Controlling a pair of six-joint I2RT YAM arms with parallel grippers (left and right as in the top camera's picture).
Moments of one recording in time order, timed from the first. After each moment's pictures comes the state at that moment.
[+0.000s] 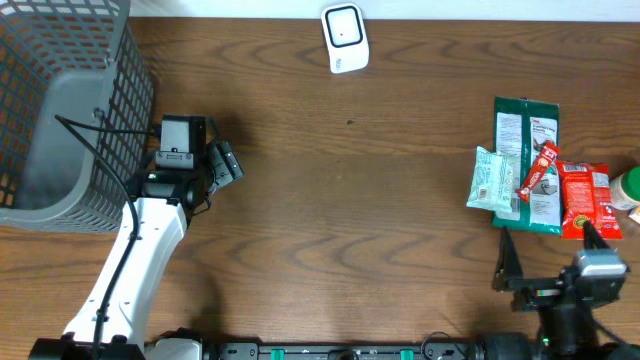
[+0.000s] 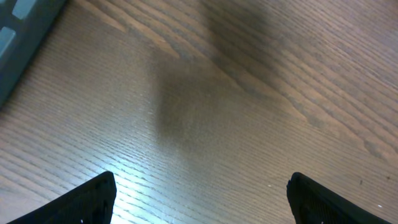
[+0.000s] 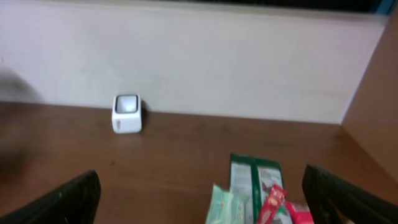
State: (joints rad) left arm -0.08 1.36 0.93 -0.62 -0.08 -0.51; right arm 0.04 0.13 0.76 -0.71 0.00 -0.04
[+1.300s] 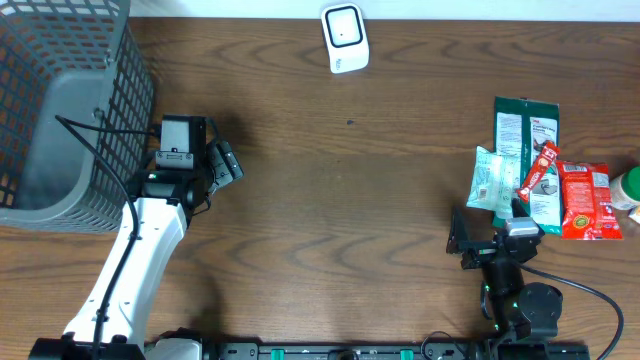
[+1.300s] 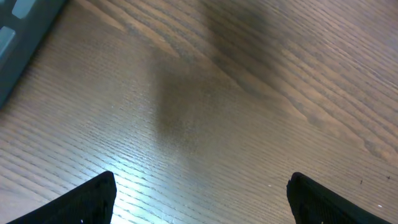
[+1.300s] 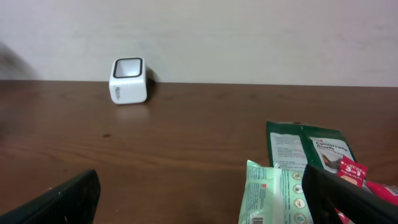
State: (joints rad) left arm -0.08 1.36 0.93 -0.62 -0.08 -0.51; right arm 0.00 0.01 0.01 -0.06 -0.10 0.03
